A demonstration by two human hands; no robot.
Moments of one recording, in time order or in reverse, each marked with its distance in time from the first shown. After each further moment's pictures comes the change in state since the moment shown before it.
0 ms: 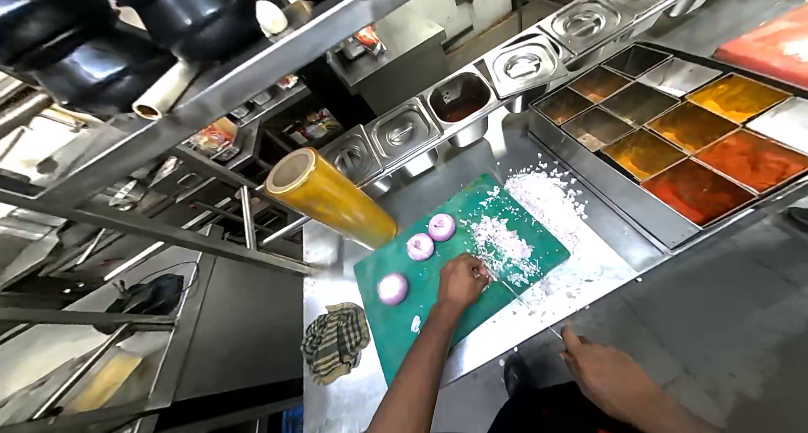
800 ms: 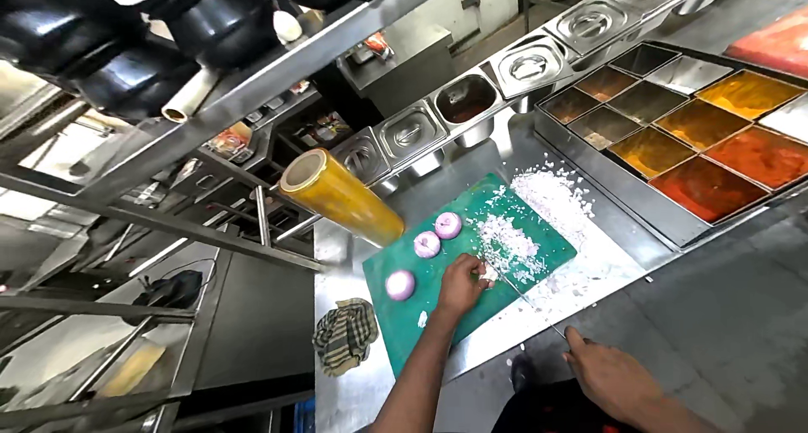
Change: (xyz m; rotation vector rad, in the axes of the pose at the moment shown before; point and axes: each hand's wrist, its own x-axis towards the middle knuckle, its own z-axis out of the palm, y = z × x) left_hand -0.013 -0.020 0.006 -0.201 0.072 0.045; right_hand 0.002 -0.001 0.010 0.006 0.012 -0.002
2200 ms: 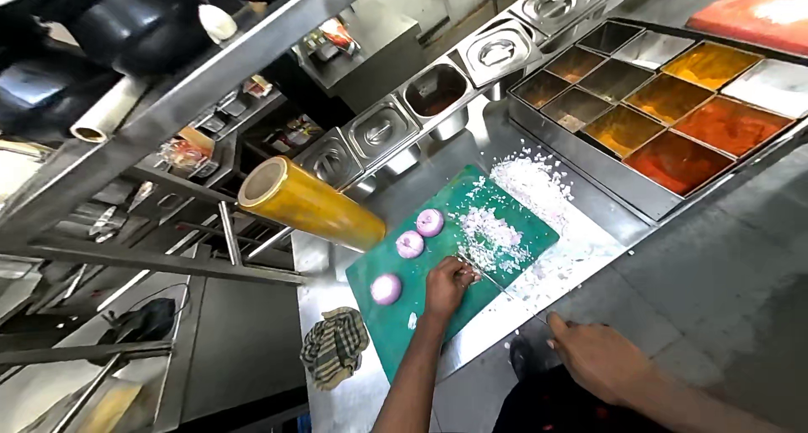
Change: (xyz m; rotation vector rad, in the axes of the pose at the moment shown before) left_hand -0.005 -0.026 0.018 0.002 0.170 0.179; right_hand -0.017 -0.010 -0.021 -0.014 -0.032 -0.087
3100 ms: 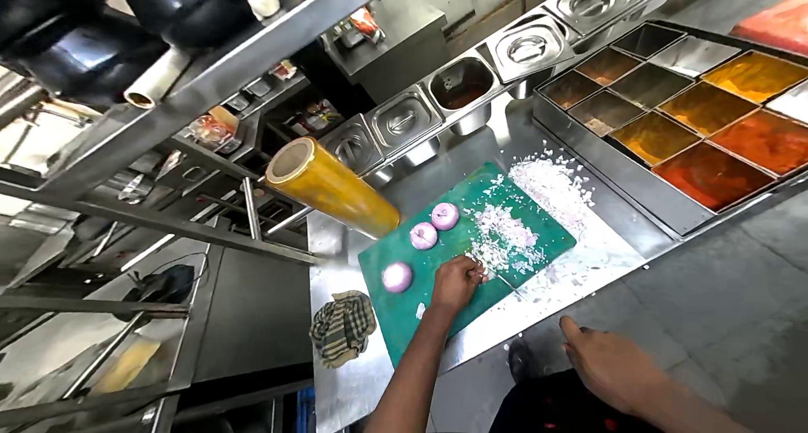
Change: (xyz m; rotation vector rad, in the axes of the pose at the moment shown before) left_hand 0.000 0.020 -0.019 0.131 -0.161 -0.086; right_hand 0.001 0.001 -0.006 -0.059 -0.012 0.039
